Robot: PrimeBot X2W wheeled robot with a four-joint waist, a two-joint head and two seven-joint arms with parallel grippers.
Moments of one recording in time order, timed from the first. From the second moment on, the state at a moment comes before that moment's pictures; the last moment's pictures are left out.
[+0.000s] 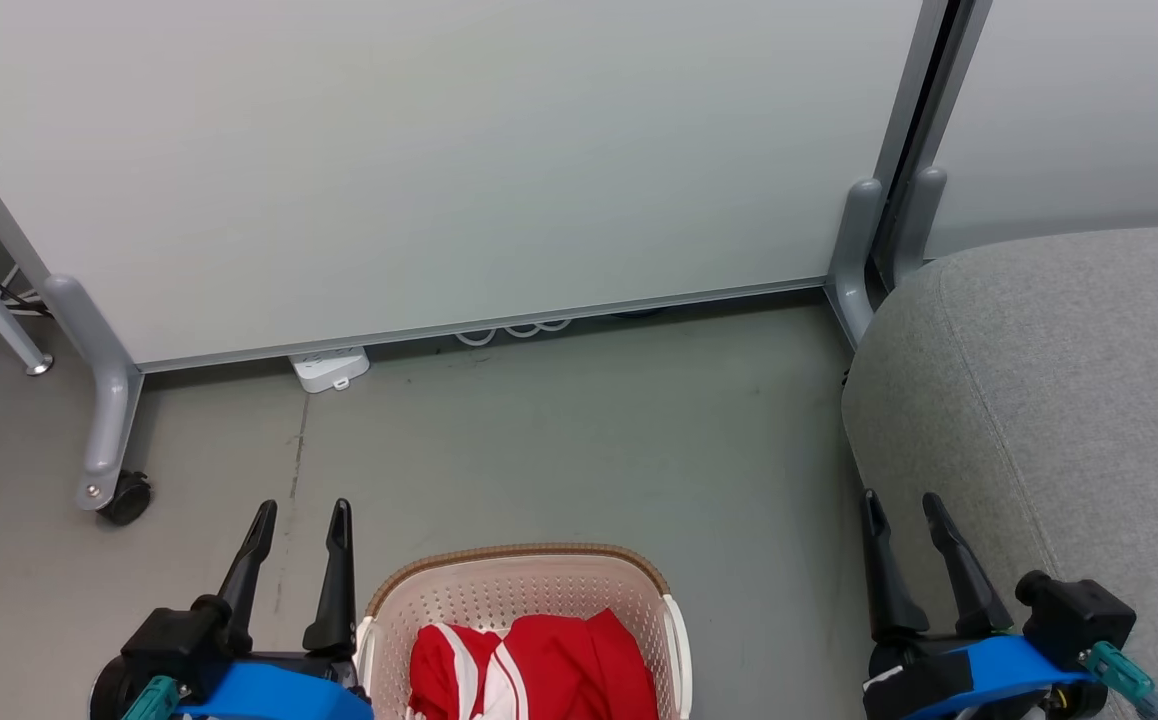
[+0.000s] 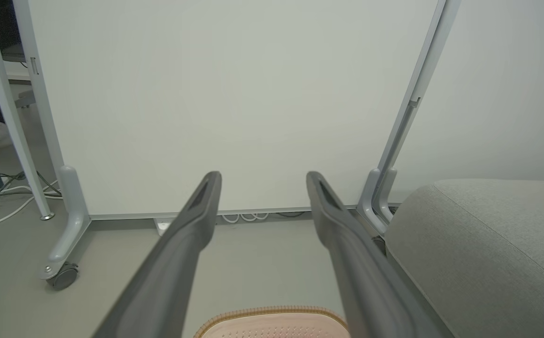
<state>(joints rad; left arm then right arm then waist) -0.08 0.05 -0.07 0.23 -0.23 -0.10 -0.23 -0.06 -0.05 0.08 0.25 0.35 0.13 -0.23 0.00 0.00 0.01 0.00</state>
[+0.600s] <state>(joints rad) -0.09 0.05 -0.09 0.26 -0.18 -0.11 -0.26 -0.06 -0.05 0.09 0.29 0.26 0.13 -0.26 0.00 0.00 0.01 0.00</state>
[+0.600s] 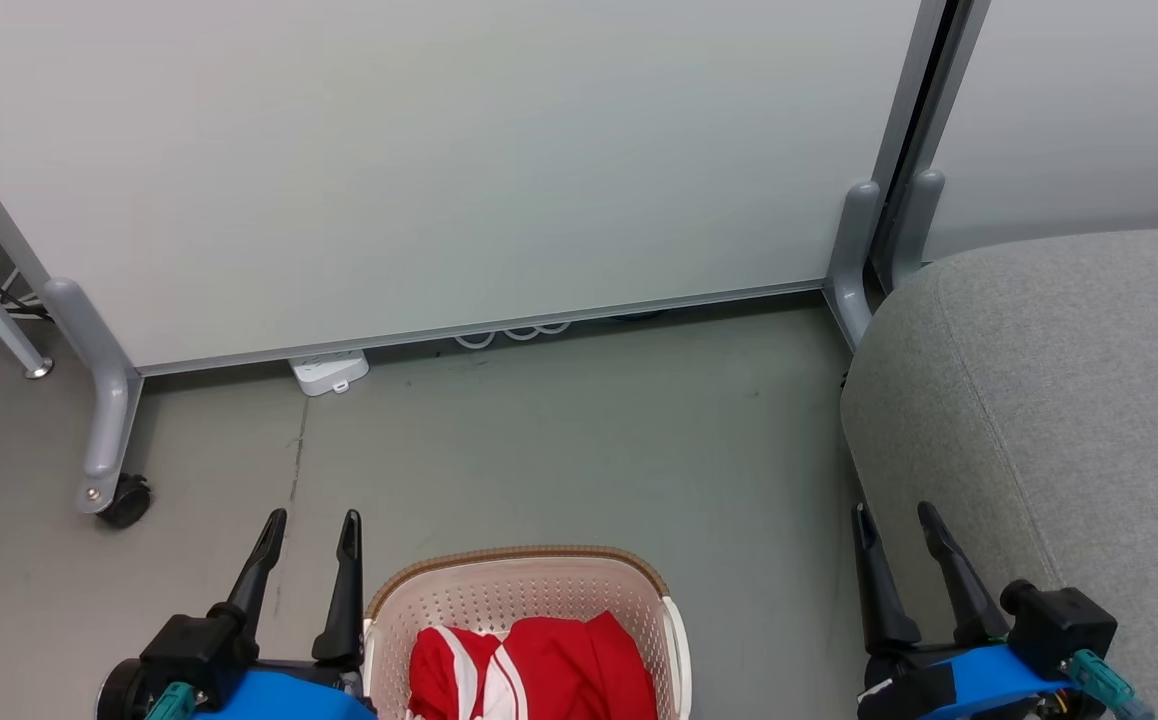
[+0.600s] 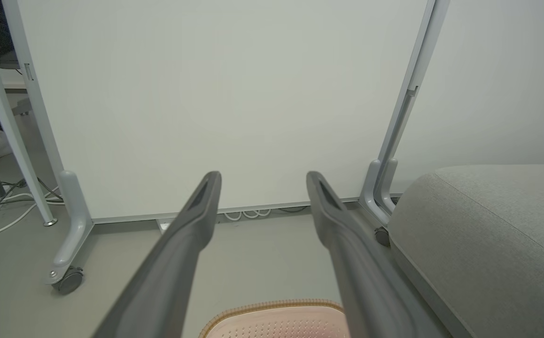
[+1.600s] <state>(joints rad) -0.19 0.05 -0.17 0.39 -0.17 -0.13 -0.26 -0.08 -0.05 0.09 0.31 0.27 0.13 -0.26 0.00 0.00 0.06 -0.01</state>
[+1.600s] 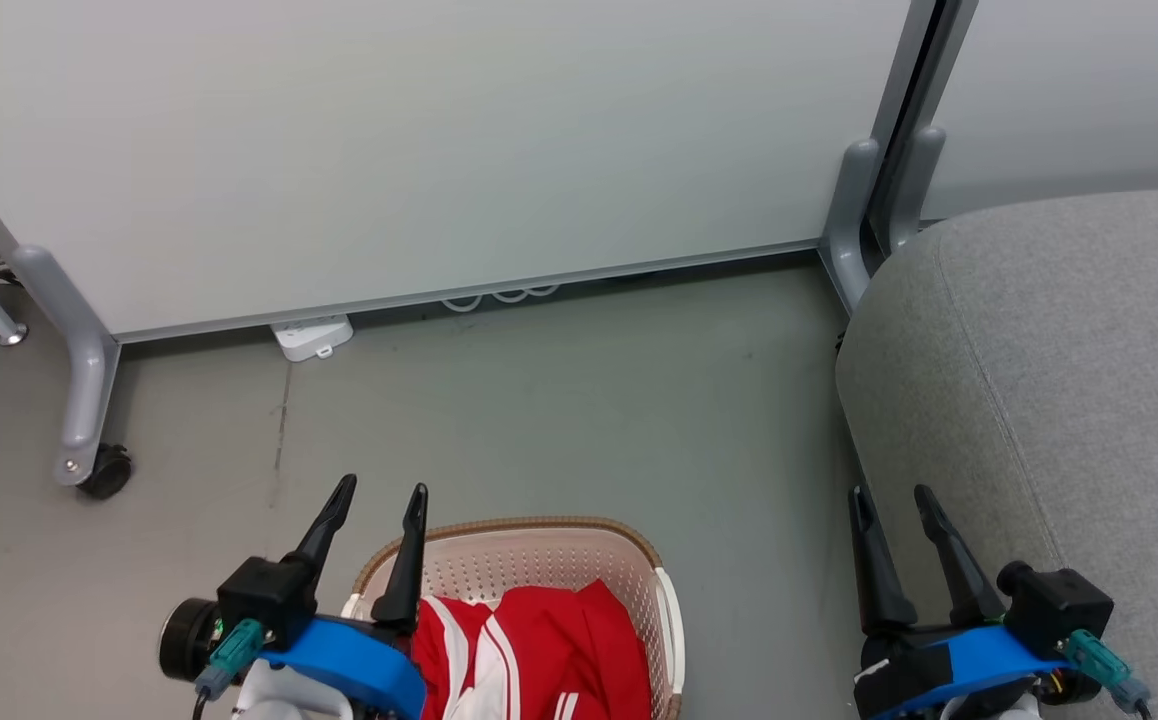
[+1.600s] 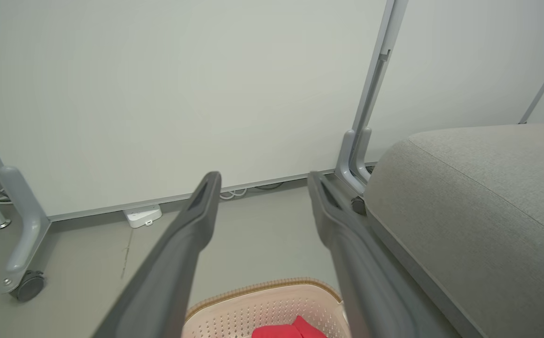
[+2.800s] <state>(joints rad) -0.88 0.21 -1.09 1.01 -0.42 -0.13 -0.26 -0.44 -0.05 0.08 0.15 0.27 0.13 -0.26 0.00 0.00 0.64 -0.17</state>
